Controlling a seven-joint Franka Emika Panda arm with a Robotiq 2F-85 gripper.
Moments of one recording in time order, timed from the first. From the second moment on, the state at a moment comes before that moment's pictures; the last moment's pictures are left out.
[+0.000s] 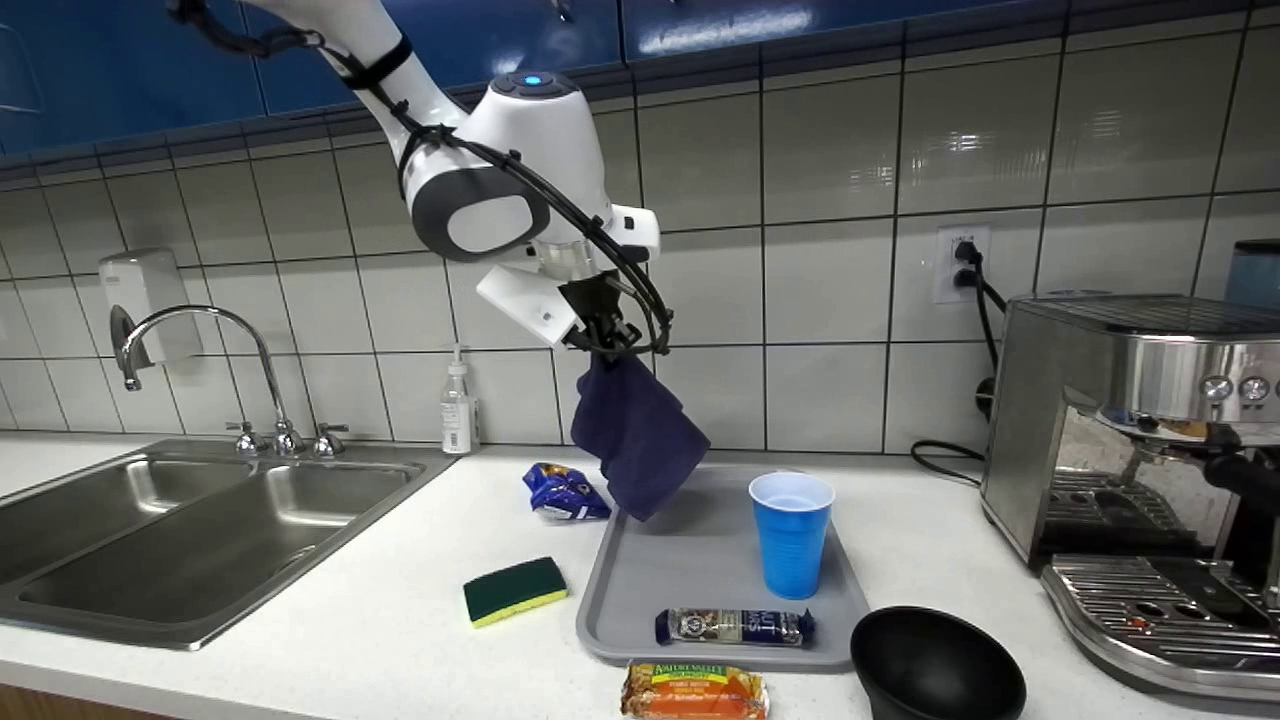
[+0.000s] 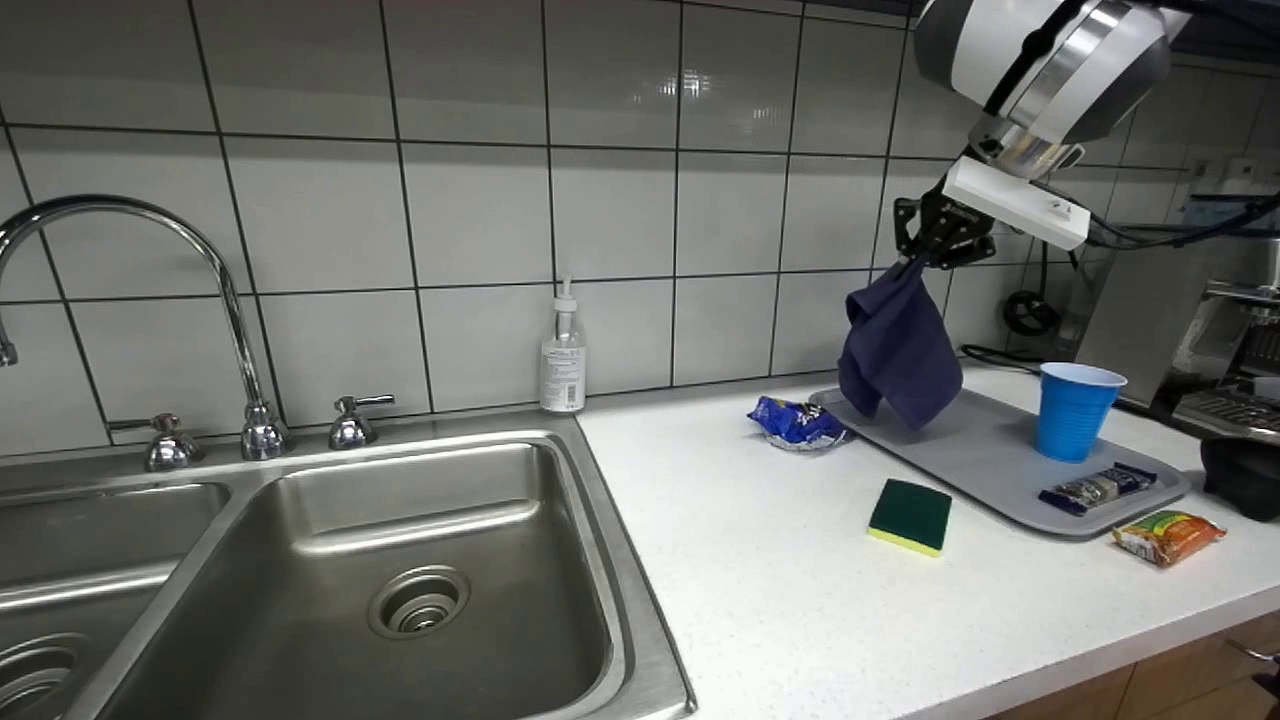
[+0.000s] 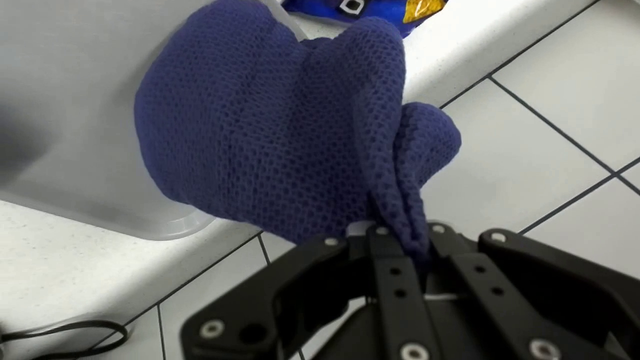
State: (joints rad) arm -0.06 0.14 -0.13 -2.26 0.88 2.92 -0.46
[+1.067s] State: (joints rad) arm -0.16 0.31 -0.13 -2.10 0.88 2.92 -0.46
